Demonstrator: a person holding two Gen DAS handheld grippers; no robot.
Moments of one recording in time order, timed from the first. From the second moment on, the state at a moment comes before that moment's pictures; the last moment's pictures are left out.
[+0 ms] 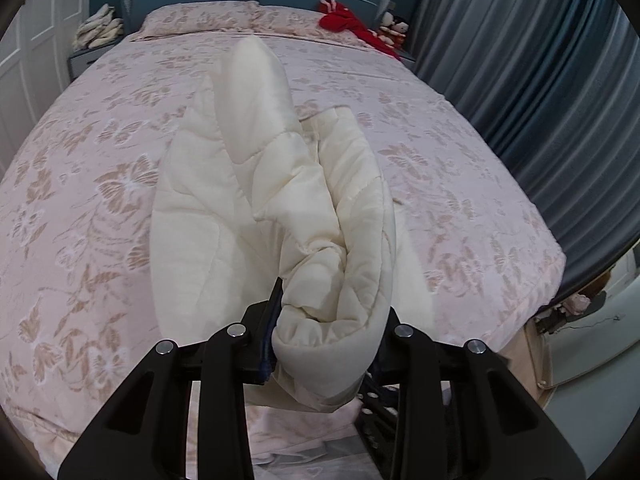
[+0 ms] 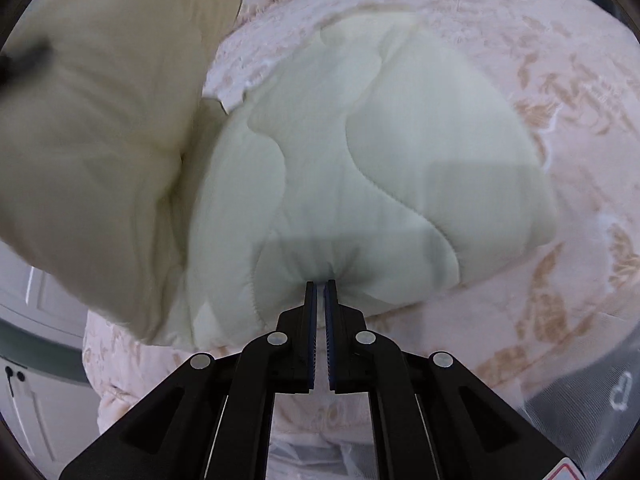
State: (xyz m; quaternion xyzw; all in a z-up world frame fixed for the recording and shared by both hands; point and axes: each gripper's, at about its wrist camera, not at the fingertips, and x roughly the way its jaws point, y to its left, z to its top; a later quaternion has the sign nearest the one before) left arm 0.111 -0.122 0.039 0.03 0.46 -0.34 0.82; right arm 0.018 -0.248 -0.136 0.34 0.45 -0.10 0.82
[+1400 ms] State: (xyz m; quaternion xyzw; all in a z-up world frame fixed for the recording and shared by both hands) left arm 0.135 -0.090 0.019 -0.05 0.49 -0.26 0.83; right arm -0.011 -0.304 0.008 0.24 0.39 -0.14 0.88
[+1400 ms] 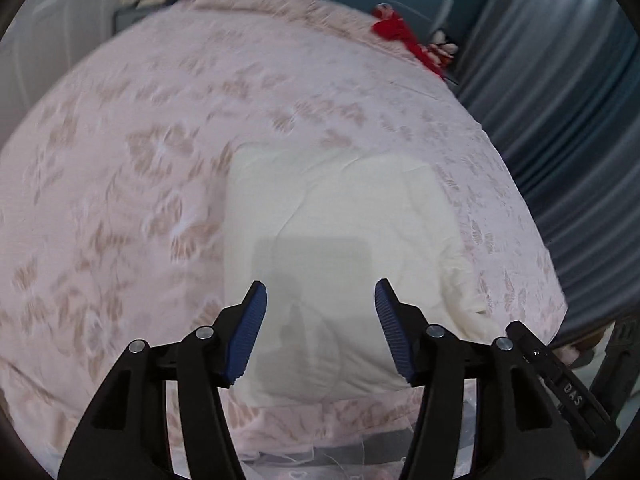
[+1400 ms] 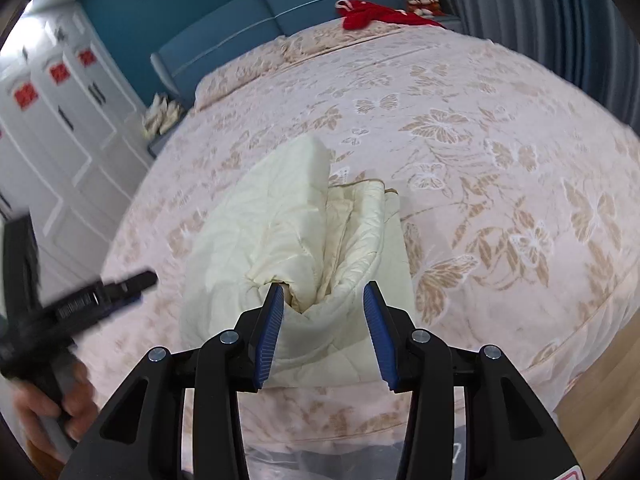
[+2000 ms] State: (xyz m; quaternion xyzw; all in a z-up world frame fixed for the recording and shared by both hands) left arm 0.185 -0.203 0.049 0.09 0.46 -0.29 0.83; right arm -0.015 -0.315 -0.051 0.26 0.45 -0.12 0.85
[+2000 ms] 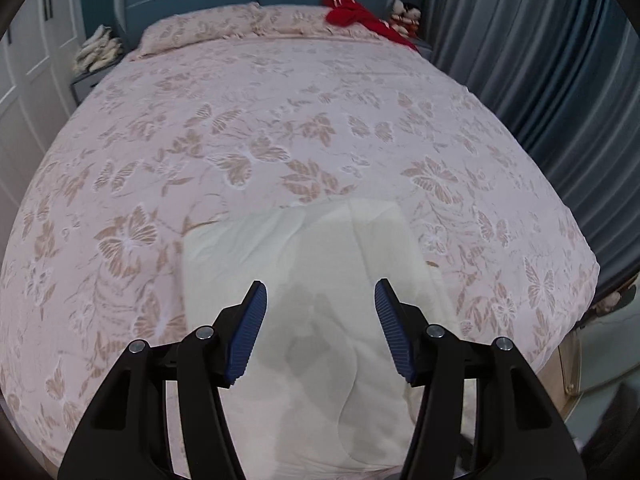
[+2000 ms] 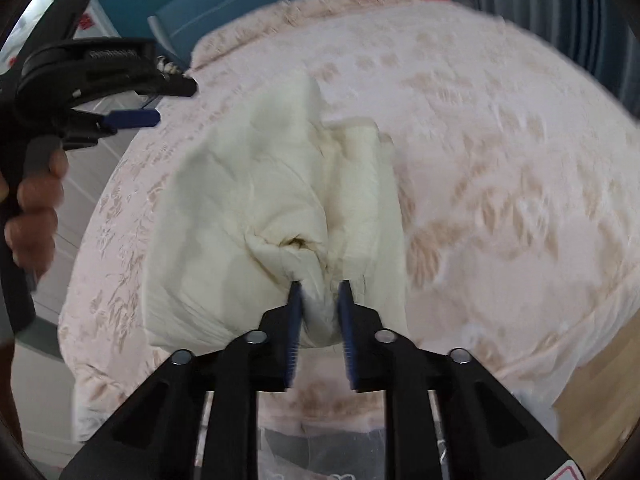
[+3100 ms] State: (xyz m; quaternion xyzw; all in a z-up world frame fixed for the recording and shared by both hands) left arm 0.231 -0.314 -0.096 0.21 0.54 -0.25 0.77; right arm 0.027 -0.302 -0.118 0.13 0.58 -0.16 0.79
